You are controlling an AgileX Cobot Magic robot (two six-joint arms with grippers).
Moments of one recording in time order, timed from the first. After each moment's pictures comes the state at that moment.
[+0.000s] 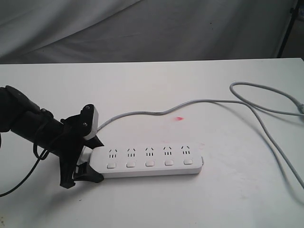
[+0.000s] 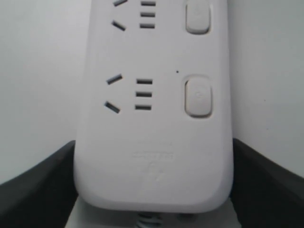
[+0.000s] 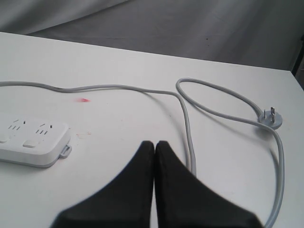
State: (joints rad) left arm -0.20 1.98 -0.92 -1.01 0.72 2.09; right arm -0.10 0.01 0.00 -0.03 0.34 -0.03
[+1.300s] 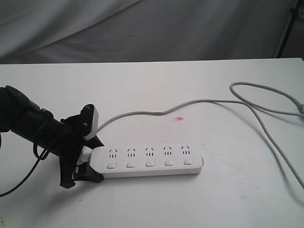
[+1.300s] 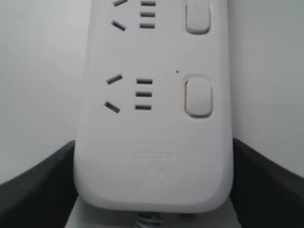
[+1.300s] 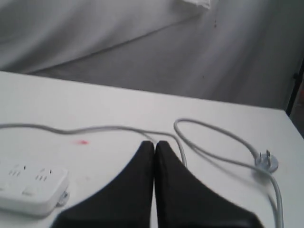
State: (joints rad) left arm -0.20 1.98 -0.92 -1.01 0.72 2.09; right arm -0.10 0.01 0.00 -0.03 0.19 -0.03
